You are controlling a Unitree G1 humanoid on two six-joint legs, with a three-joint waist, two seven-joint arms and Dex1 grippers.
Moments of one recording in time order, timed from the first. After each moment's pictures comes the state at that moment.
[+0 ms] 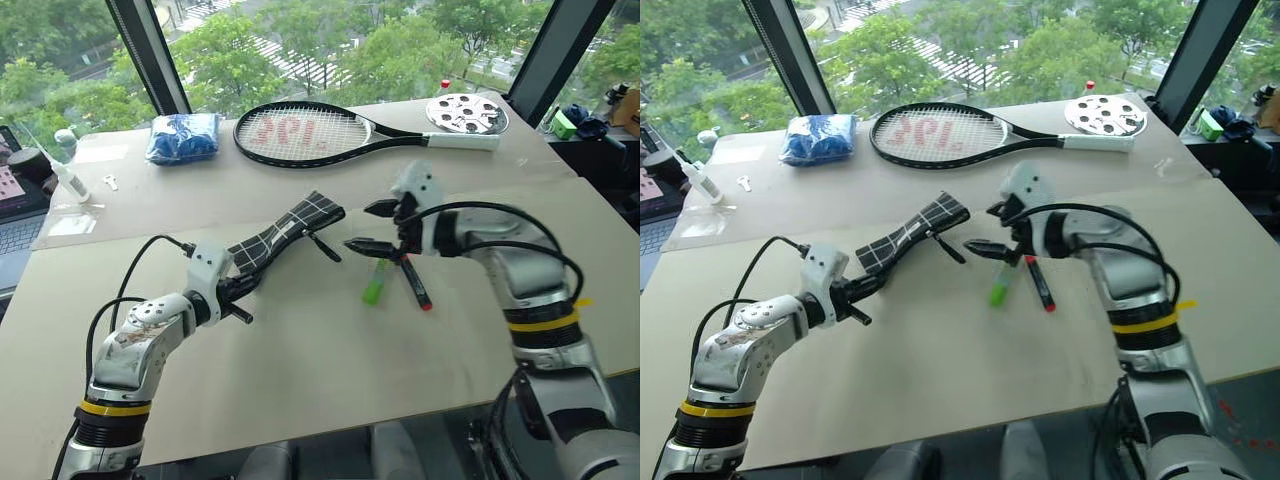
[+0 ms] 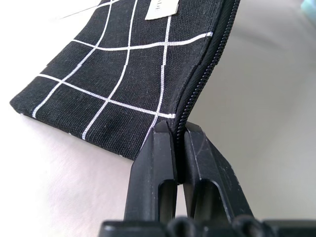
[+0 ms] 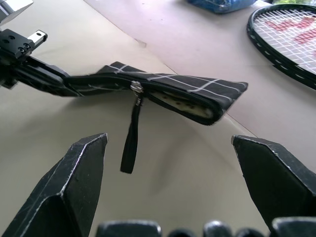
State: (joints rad) left arm -0.23 0.56 0.07 -0.26 -0.40 0.75 -0.60; right arm -0.75 -0.59 0.10 -0.03 0.21 0.69 0.98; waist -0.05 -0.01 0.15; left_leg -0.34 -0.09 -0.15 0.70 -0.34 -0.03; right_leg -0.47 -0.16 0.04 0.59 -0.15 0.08
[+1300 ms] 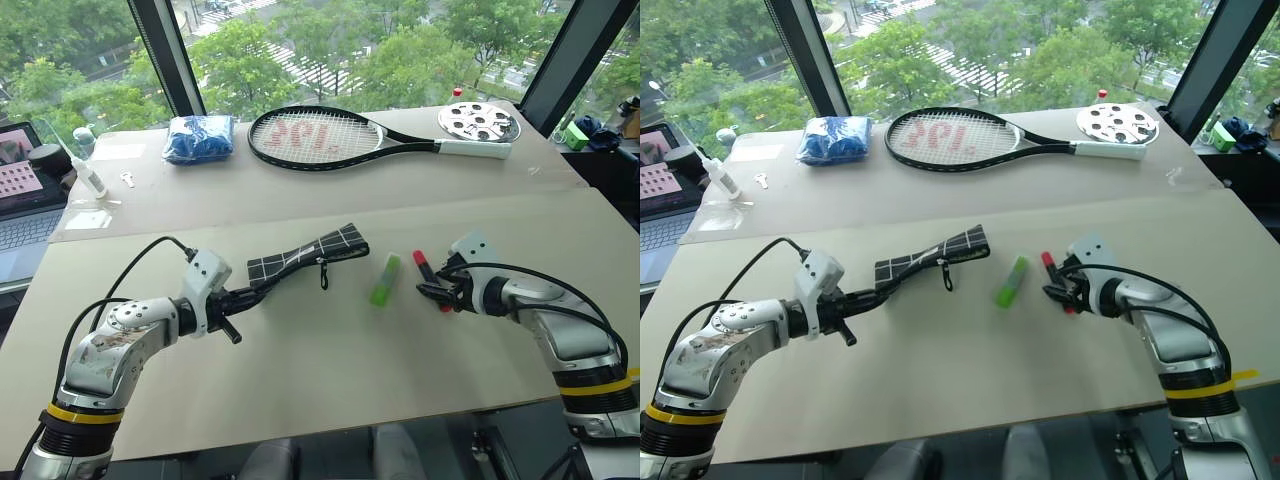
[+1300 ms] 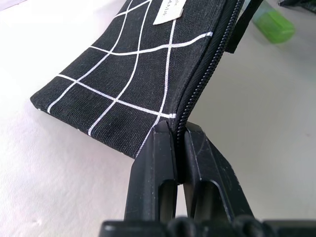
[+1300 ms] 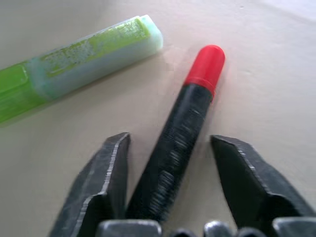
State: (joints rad) left arm -0.19 0.69 0.04 -0.30 -0.47 0.75 -0.76; right arm -0.38 -0.69 0.03 -0.07 0.21 0.79 0.68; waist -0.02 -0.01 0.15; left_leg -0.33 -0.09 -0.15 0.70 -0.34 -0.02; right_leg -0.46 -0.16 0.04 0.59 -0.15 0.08
